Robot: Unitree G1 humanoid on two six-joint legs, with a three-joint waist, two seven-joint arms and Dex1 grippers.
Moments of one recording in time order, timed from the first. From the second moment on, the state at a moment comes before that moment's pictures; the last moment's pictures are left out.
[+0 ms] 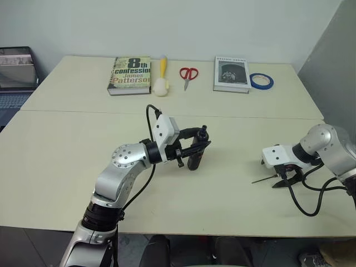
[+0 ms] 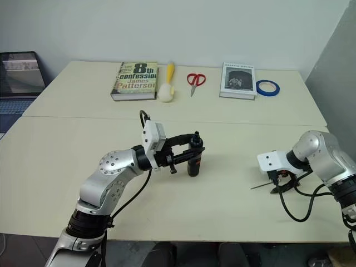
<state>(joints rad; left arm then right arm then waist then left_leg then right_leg) -0.42 0.39 -0.15 -0.23 -0.40 0.34 -0.84 -0.65 -1.02 0.45 0.19 -0.18 0.08 1.51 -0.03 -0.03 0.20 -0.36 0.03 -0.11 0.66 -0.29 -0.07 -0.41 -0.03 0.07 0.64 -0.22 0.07</state>
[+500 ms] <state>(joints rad) -0.42 0.39 -0.15 -0.23 -0.40 0.34 -0.84 -0.64 -1.02 0.46 0.16 -0.22 0.06 1.51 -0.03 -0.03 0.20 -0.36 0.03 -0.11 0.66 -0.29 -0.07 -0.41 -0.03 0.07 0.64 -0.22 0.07</state>
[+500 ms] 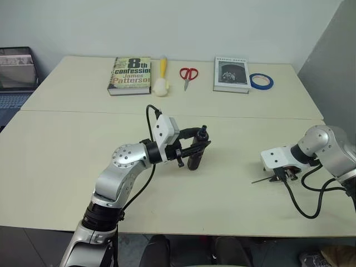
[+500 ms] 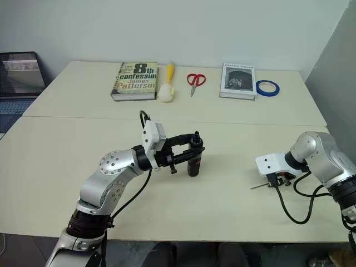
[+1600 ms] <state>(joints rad) -0.47 0.37 -0.13 -0.15 -0.37 0.33 -0.76 -0.59 -0.73 -0.20 -0.31 0.58 0.93 1.11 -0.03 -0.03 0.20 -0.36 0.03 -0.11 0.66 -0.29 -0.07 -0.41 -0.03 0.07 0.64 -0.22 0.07</state>
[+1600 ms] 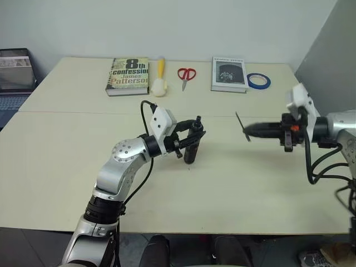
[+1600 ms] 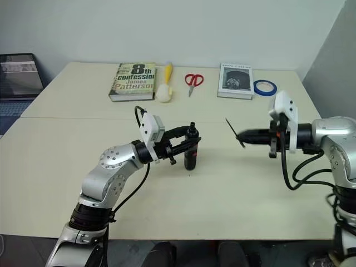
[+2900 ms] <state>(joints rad) -0.51 0.35 -0.11 -0.19 -0.42 0.38 -0.78 -0.68 -0.53 -0.20 -0.29 0.85 0.82 0.85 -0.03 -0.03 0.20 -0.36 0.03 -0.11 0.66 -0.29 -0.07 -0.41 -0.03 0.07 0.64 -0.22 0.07</state>
